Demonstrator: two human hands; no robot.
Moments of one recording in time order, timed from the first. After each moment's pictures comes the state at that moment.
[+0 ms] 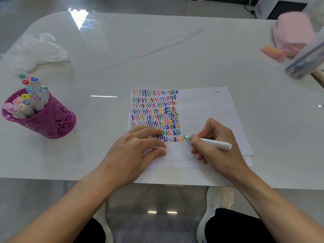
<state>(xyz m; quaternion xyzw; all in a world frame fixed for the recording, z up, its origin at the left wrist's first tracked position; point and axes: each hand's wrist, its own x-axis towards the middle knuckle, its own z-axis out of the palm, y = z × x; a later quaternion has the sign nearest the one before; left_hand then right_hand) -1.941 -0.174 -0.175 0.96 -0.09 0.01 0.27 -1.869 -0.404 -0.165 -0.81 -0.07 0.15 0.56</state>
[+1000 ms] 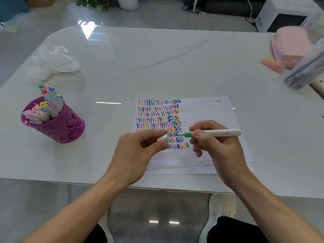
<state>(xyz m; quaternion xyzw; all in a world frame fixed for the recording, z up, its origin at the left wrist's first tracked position) -1.938 -0.194 -0.149 0.79 0.15 0.03 0.59 -1.872 -0.391 -0.145 -0.66 -0.11 0.15 0.73</state>
